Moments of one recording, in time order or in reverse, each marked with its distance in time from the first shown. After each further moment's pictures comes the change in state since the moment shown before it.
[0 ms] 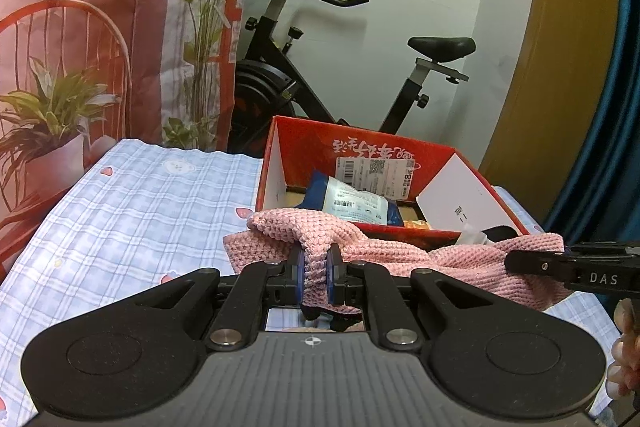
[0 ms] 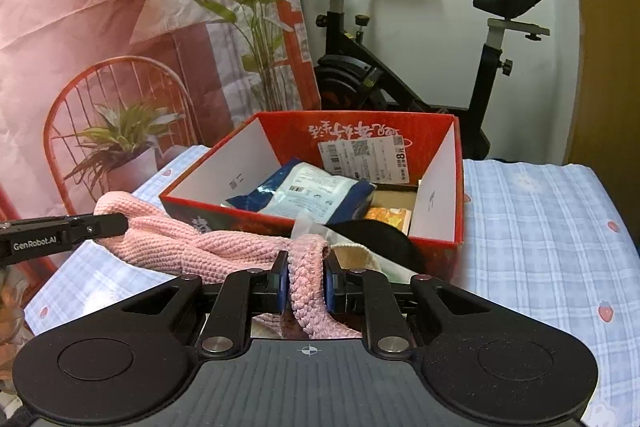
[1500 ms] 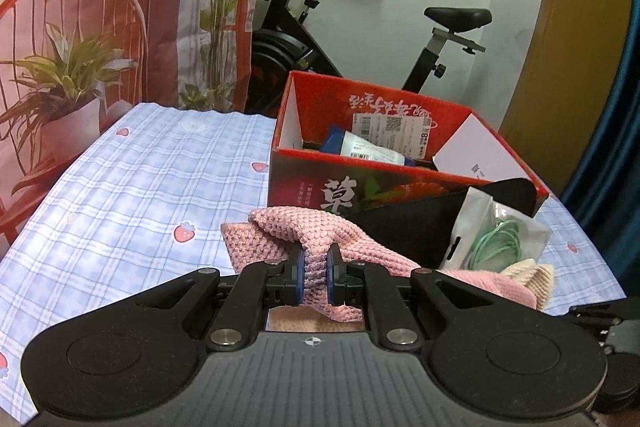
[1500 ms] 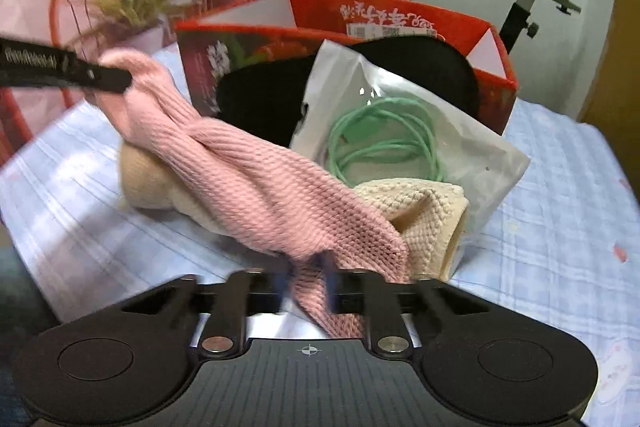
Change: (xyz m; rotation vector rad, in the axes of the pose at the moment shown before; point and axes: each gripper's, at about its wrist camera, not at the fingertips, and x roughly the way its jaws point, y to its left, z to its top) left arm -0.005 0.007 -0.028 -0.008 0.073 0.048; right arm 0.018 0.036 -0.097 -0.160 0.188 -0.049
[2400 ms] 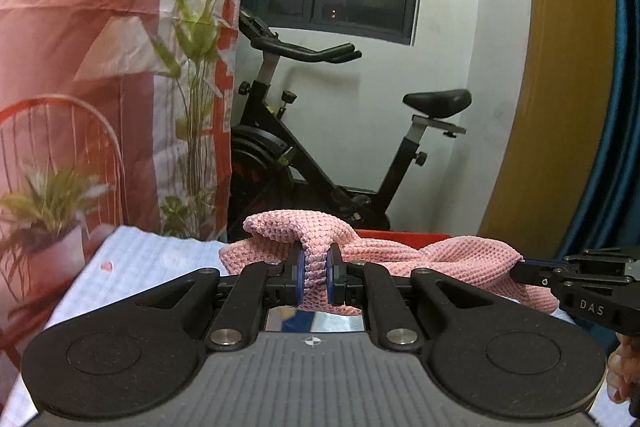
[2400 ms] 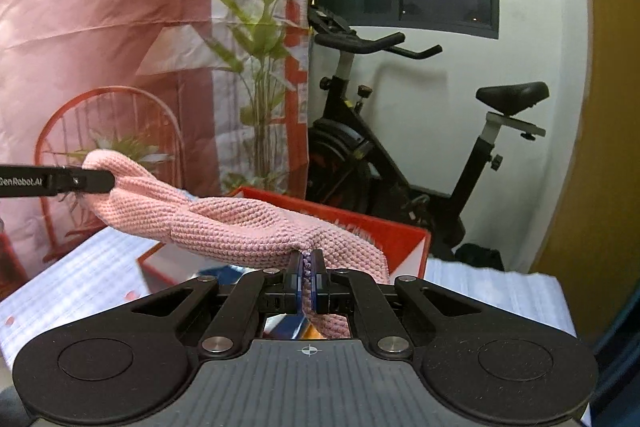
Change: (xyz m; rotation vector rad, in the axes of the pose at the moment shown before) left arm -0.002 -0.030 0.115 0.070 -0.207 -0.015; right arm -0.068 -0.062 0.154 -0.015 -0.332 -0.054
